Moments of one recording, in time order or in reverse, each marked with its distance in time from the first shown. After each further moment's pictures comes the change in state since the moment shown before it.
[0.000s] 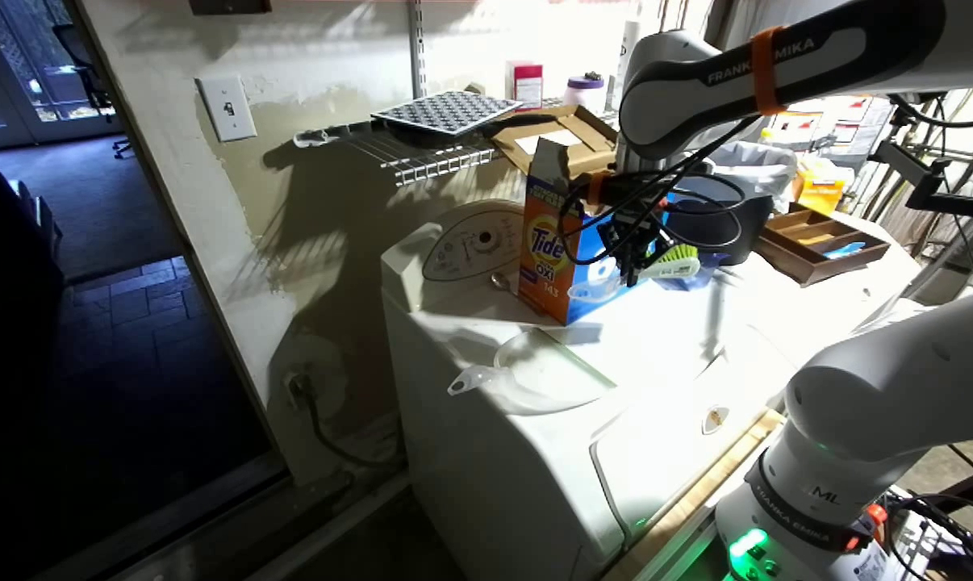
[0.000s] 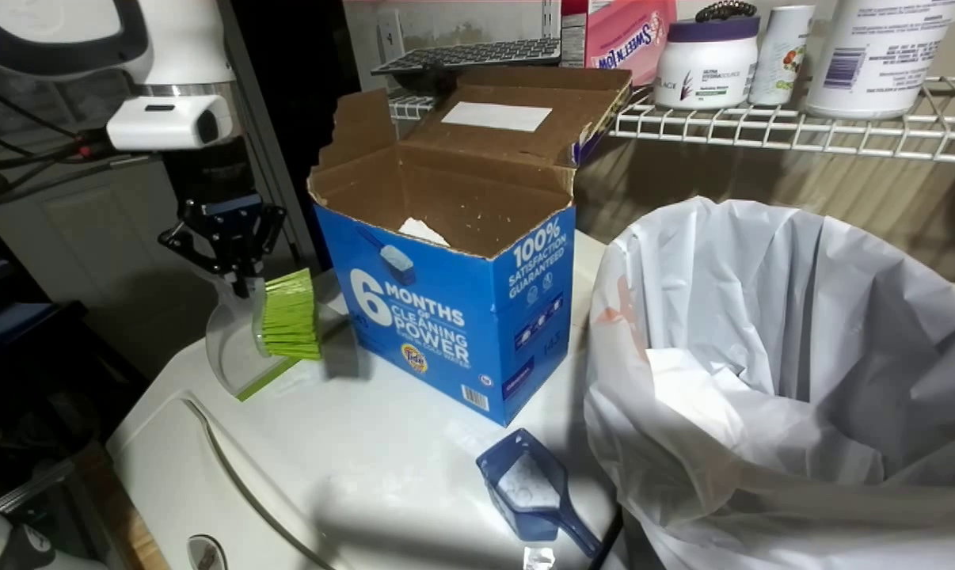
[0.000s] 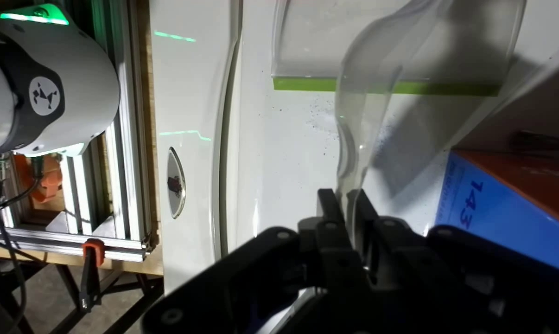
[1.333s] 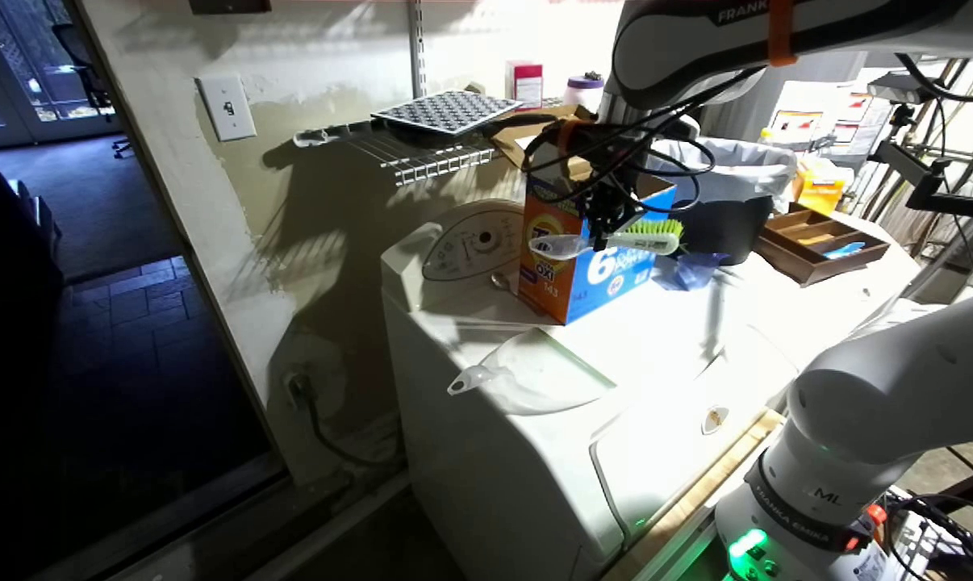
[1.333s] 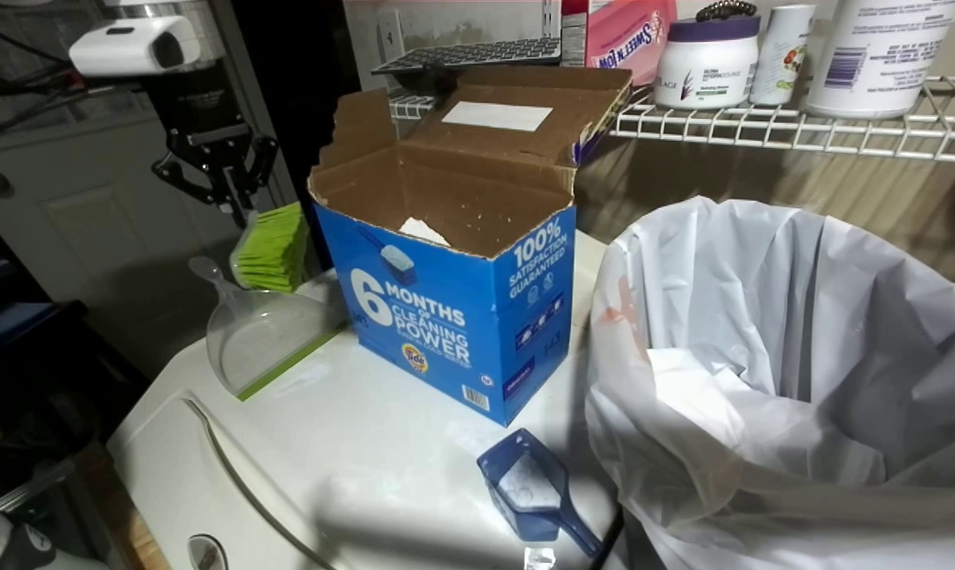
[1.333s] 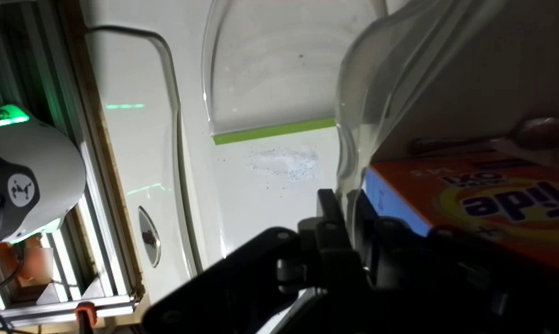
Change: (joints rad) arm 0.040 -0.017 0.037 0.122 0.088 0.003 0.223
